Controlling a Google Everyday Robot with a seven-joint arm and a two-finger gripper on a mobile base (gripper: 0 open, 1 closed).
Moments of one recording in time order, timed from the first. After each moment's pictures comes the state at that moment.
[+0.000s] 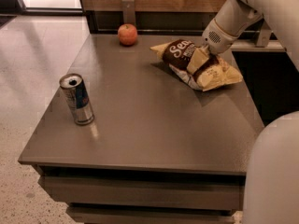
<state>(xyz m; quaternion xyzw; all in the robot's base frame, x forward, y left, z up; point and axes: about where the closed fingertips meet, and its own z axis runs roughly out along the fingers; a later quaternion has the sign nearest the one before) 0.662 -0.159 0.854 -0.39 0.90 0.15 0.15</state>
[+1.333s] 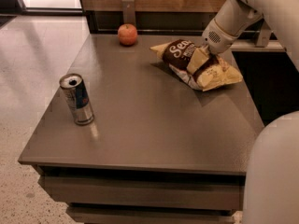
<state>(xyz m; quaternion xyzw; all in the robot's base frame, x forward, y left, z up) 0.662 -0.159 0.854 -0.39 0.90 0.15 0.15</state>
